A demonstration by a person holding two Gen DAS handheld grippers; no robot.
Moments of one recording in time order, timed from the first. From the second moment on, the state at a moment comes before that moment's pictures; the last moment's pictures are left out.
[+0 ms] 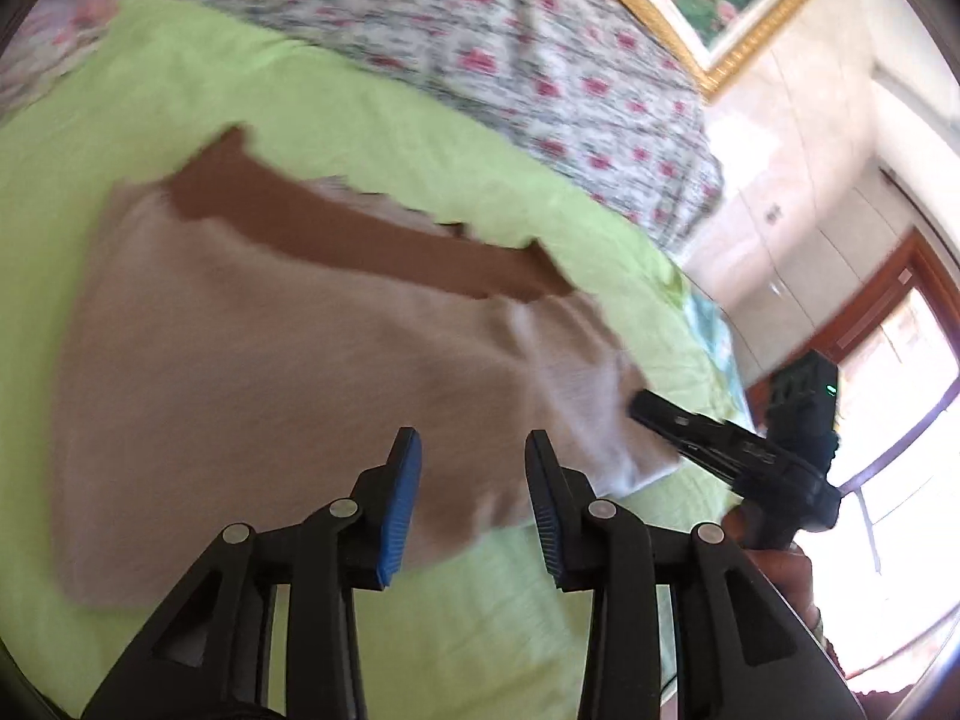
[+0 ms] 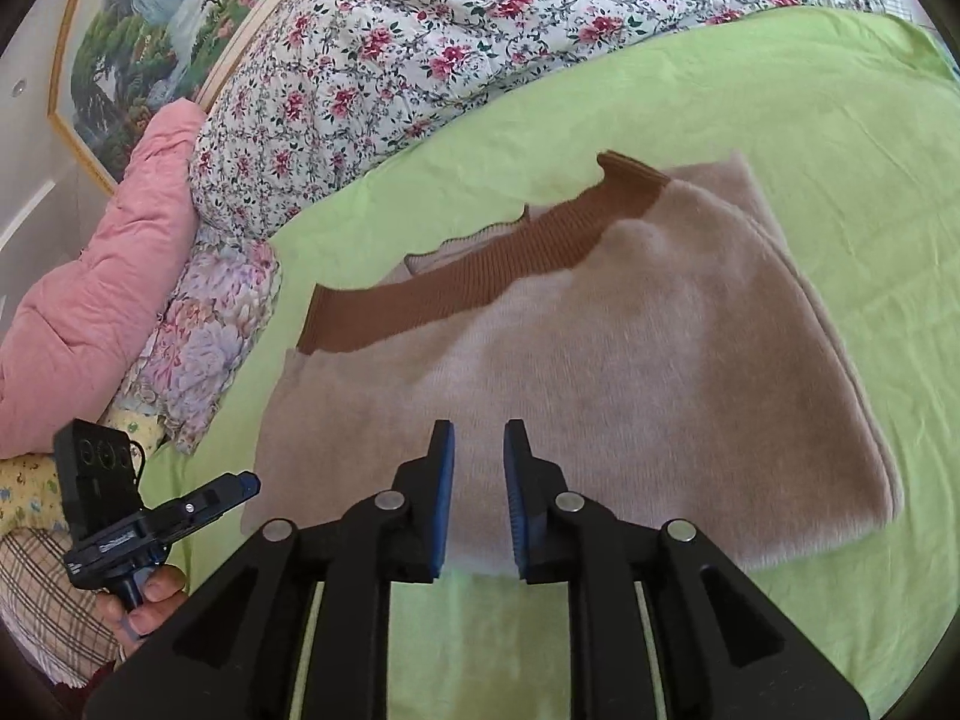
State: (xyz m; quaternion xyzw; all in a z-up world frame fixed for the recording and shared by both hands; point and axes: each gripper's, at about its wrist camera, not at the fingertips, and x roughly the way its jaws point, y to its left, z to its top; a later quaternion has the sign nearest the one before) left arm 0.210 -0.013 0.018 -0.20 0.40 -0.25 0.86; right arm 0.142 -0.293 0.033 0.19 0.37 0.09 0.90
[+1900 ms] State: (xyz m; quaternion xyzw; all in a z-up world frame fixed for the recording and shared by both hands) left arm 0.153 0.043 -0.019 -0.28 0.43 -0.08 0.85; right arm 0.111 -0.297 0.047 0.14 0.36 0.08 0.92
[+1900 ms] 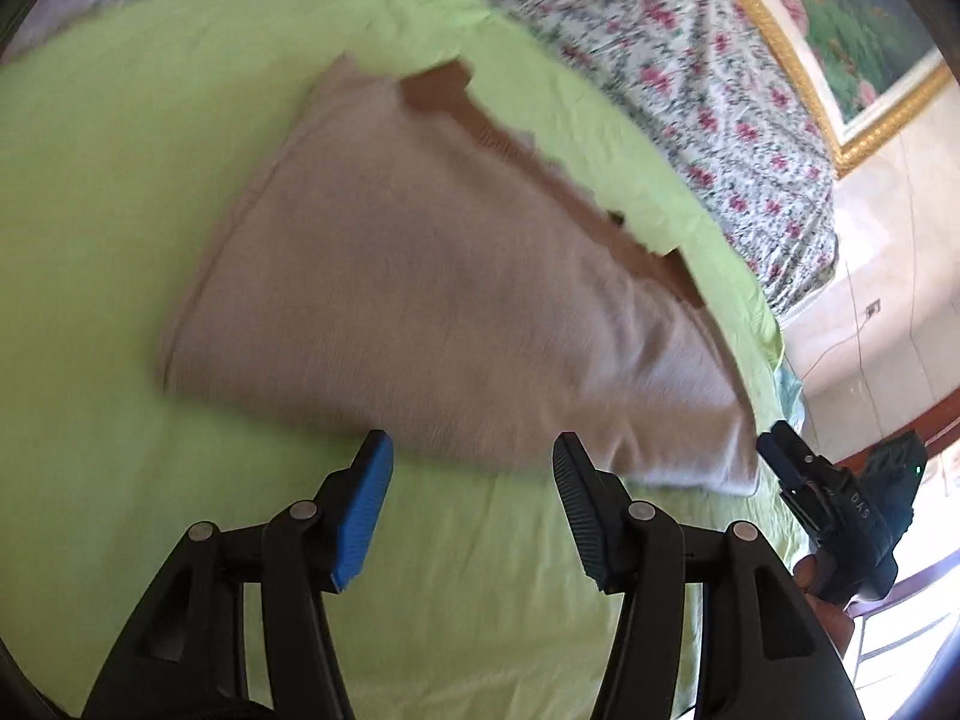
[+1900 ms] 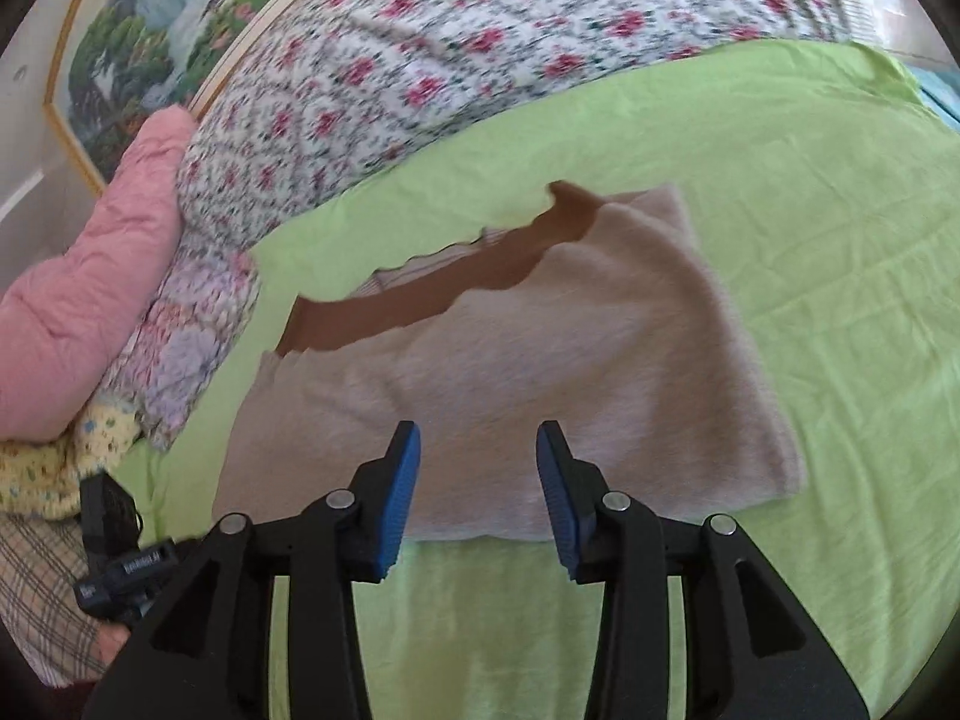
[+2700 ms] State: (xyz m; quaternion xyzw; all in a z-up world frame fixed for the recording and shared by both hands) left arm 0.267 0.120 -0.024 -0.20 0.42 -0.01 0.89; right arm 0.359 -0.243 -0.009 0.08 0.46 0.08 0.88
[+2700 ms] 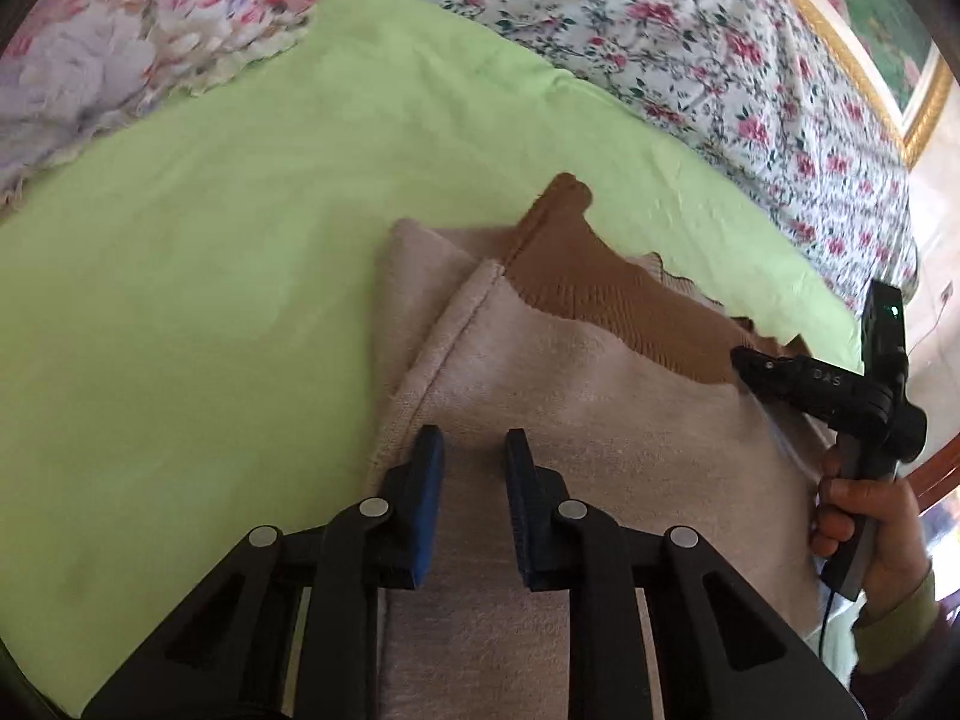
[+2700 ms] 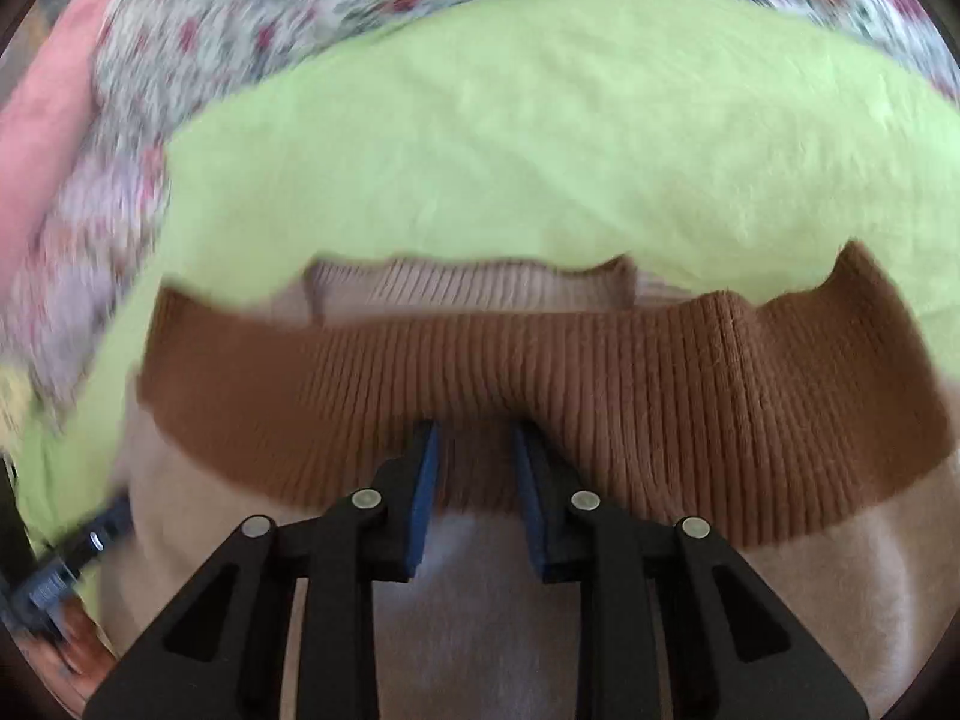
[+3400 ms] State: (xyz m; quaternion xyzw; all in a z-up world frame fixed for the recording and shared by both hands) left arm 0.118 0.073 -0.037 -0.36 0.44 -0.03 0.82; right arm 0.132 -0.274 0.024 0.22 0.38 0.12 0.89
